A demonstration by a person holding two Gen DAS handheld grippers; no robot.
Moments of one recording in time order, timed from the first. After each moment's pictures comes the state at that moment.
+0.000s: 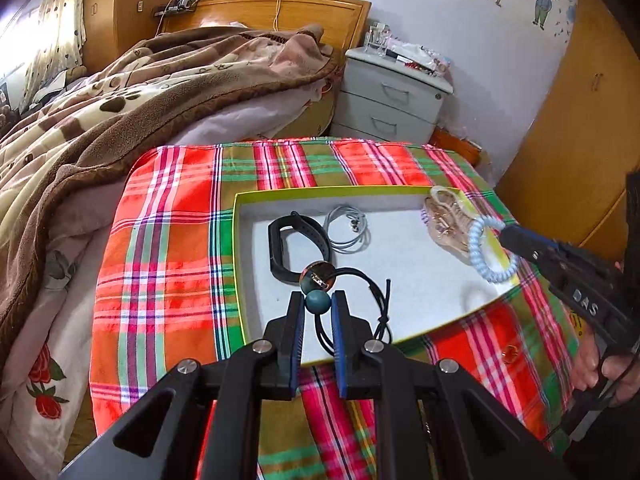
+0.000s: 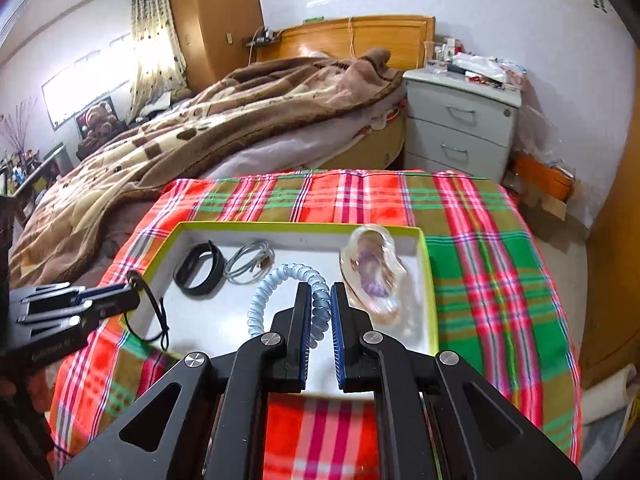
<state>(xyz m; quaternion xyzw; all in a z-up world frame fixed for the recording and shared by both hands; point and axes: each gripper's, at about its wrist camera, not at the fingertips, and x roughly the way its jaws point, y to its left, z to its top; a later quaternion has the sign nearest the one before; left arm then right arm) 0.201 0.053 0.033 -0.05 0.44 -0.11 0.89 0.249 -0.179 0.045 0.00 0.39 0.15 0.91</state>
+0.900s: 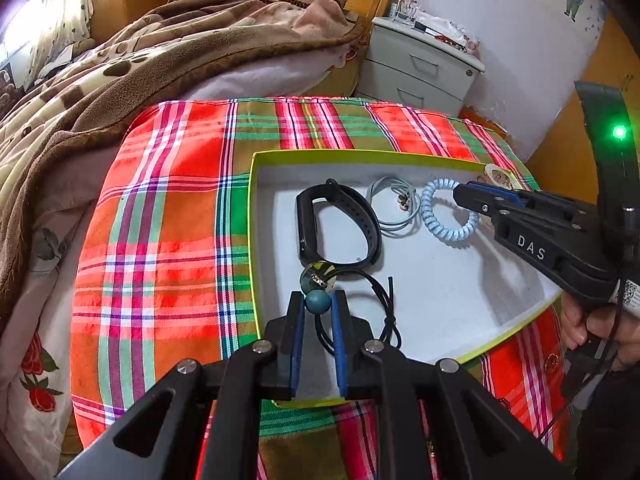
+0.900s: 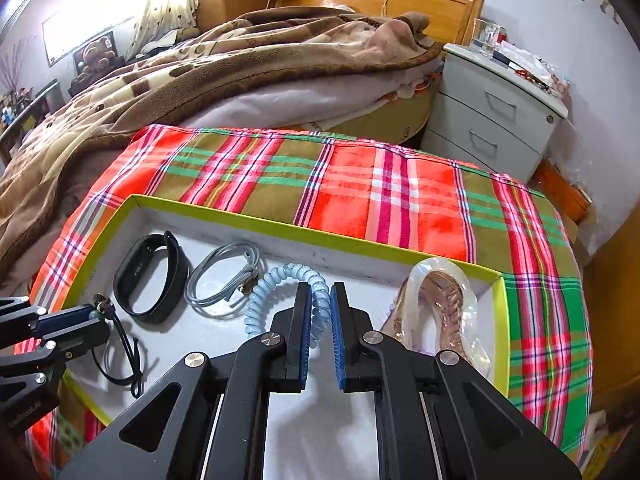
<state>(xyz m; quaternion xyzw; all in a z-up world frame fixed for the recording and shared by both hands) 0.231 0.059 -0.008 -0.05 0.49 -0.08 0.87 0.321 -0.132 -0.002 -0.09 0.45 0.15 0.88</state>
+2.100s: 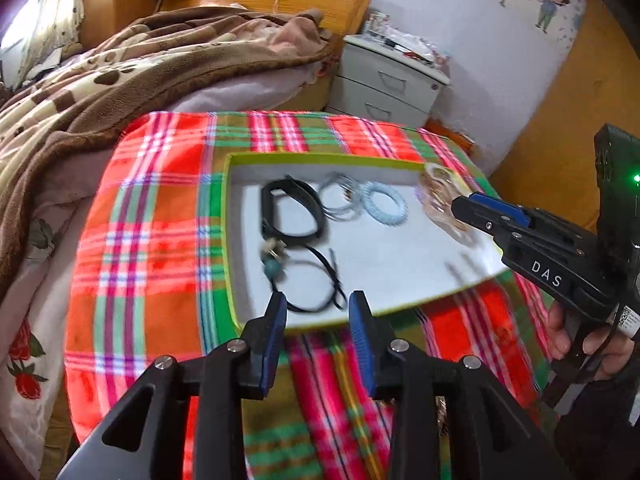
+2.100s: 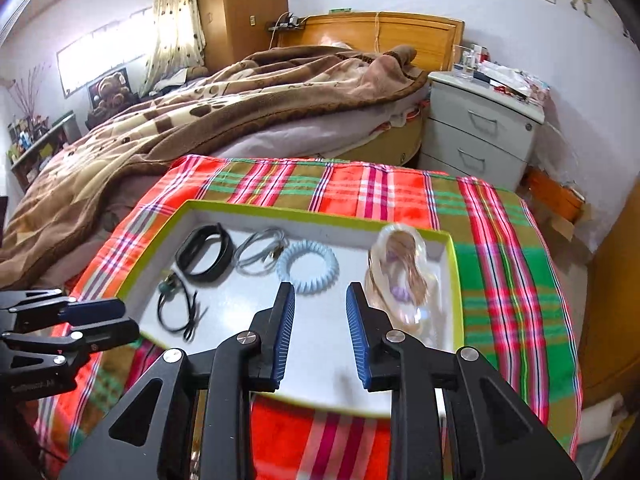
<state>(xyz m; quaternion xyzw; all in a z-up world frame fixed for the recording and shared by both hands) 0.182 0.055 0.016 -0.08 0.46 -0.13 0.87 0.242 -0.163 0.035 -0.05 0.39 0.17 0.91</state>
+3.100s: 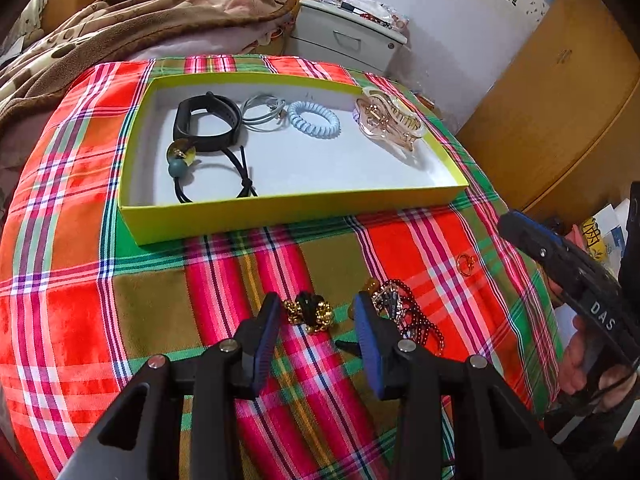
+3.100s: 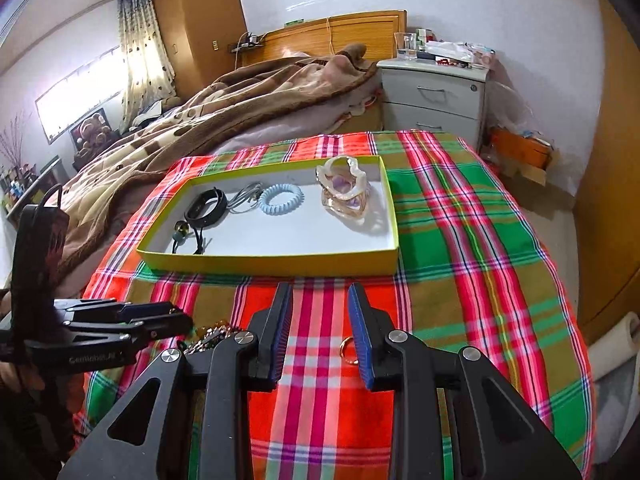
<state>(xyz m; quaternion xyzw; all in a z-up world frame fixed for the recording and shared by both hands) 0.150 0.015 -0.021 -0.08 0.50 -0.20 0.84 0.147 -0.216 0.026 0.03 0.38 0.12 0.92</state>
